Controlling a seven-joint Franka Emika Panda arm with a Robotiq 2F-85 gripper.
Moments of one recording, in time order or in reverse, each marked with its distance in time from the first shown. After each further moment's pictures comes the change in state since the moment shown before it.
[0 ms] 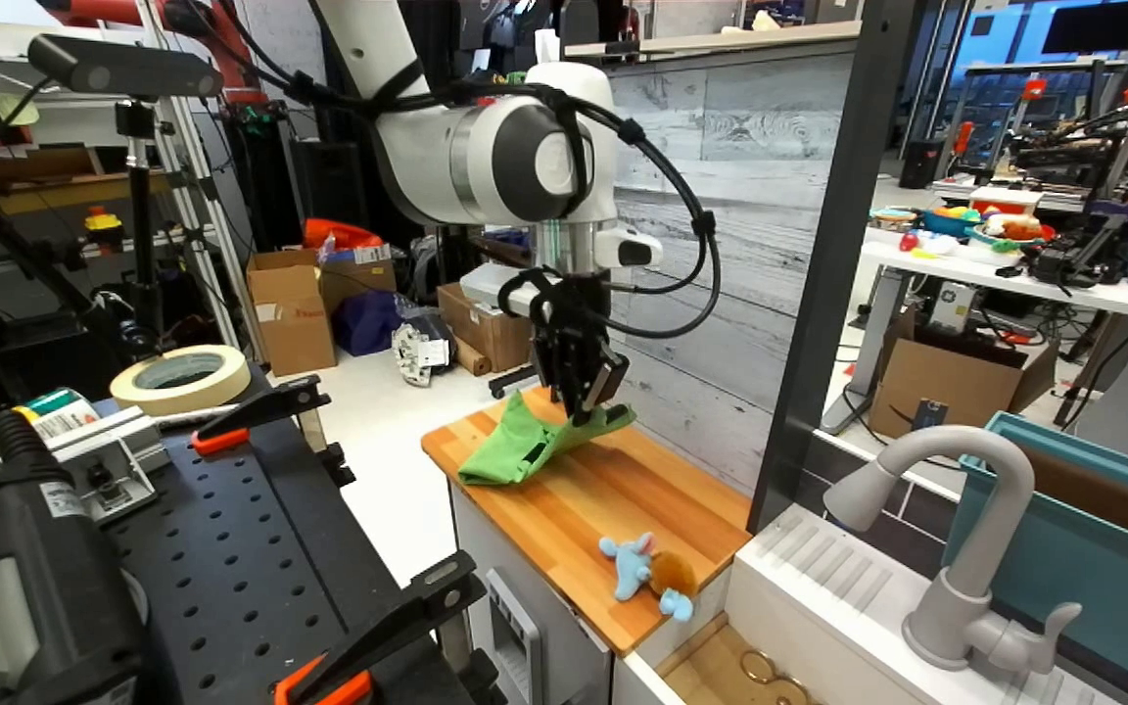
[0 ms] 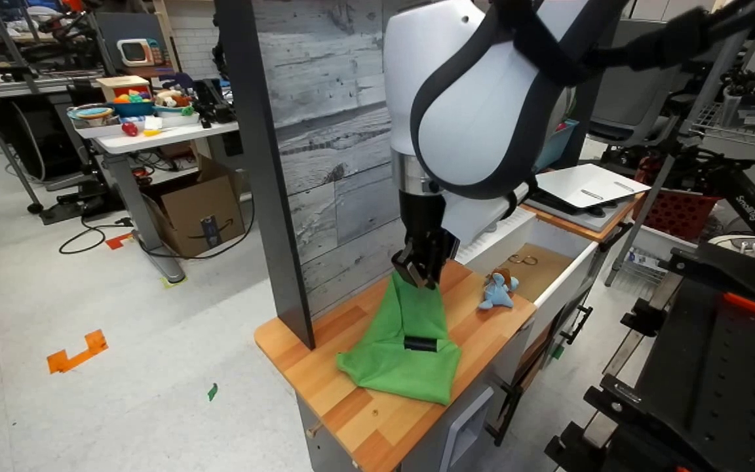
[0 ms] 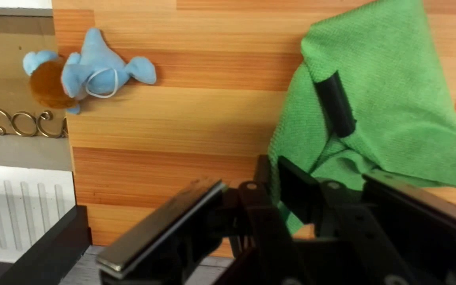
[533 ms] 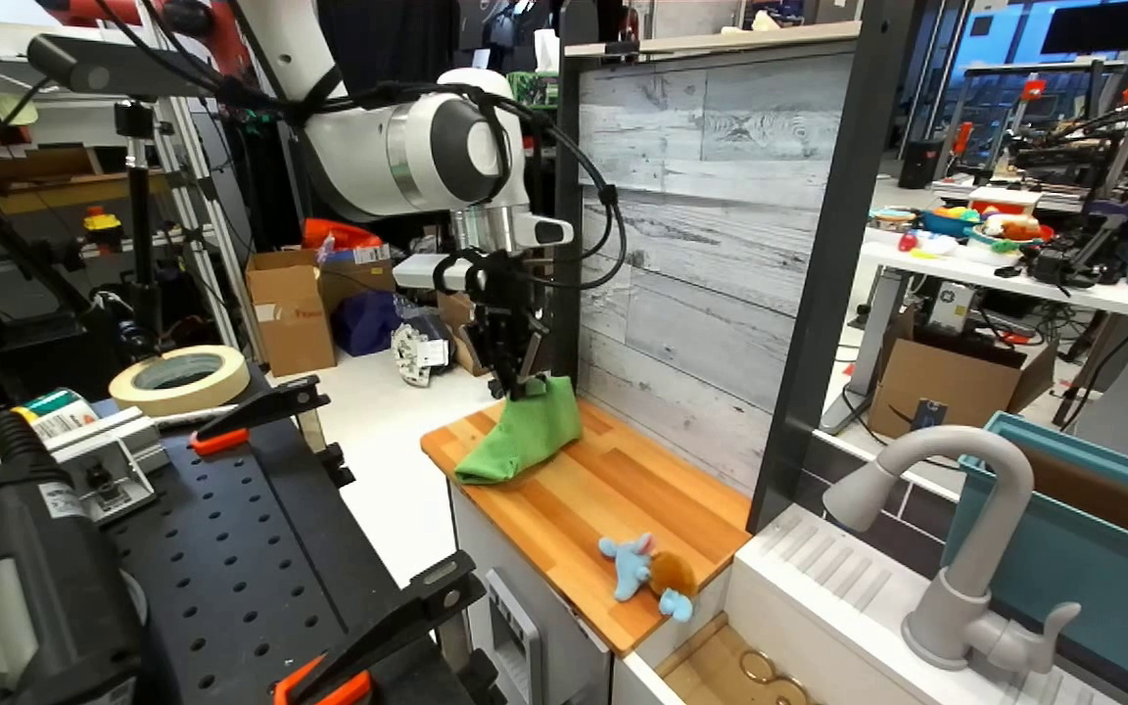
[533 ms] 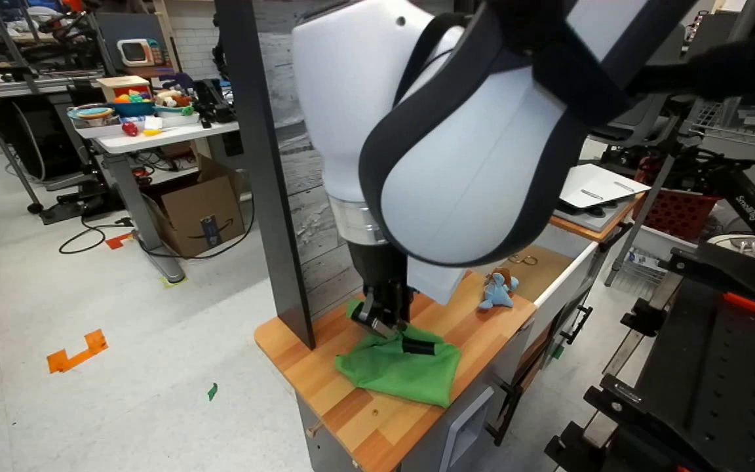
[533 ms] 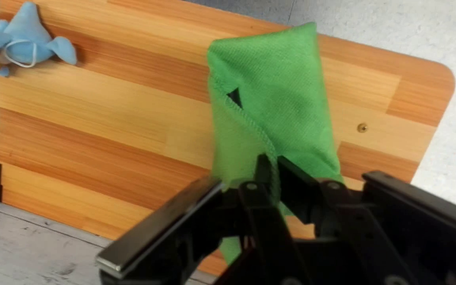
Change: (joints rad) arm 0.181 0.003 -0.006 0.006 -0.114 -0.049 0.061
